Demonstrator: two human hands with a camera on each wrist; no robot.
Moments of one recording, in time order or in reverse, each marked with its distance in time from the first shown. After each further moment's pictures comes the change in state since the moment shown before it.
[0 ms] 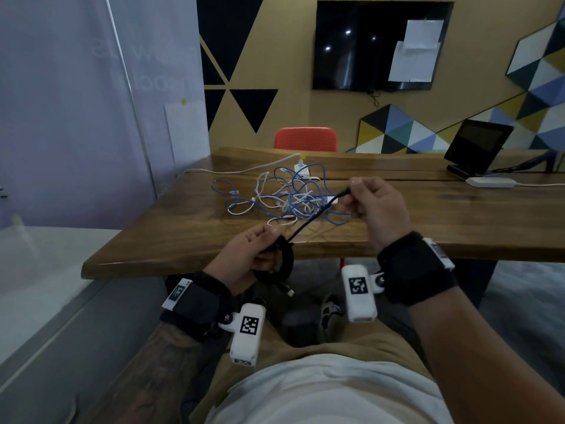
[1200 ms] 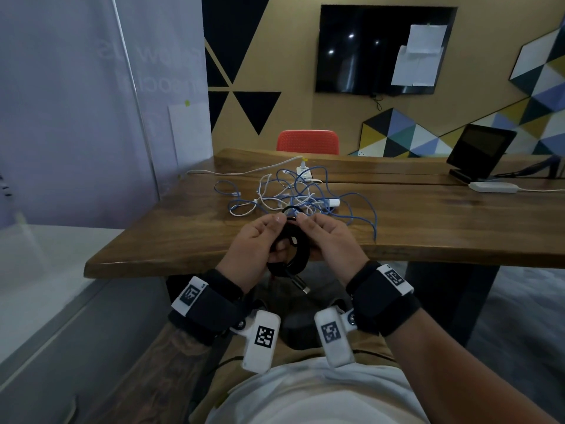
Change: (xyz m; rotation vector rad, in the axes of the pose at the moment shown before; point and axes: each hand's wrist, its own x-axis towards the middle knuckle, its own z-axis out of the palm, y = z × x) left_hand -0.001 0.008 0.024 0.101 0.084 0.208; right_hand -0.041 0.023 0.045 -0.011 -0.358 0.197
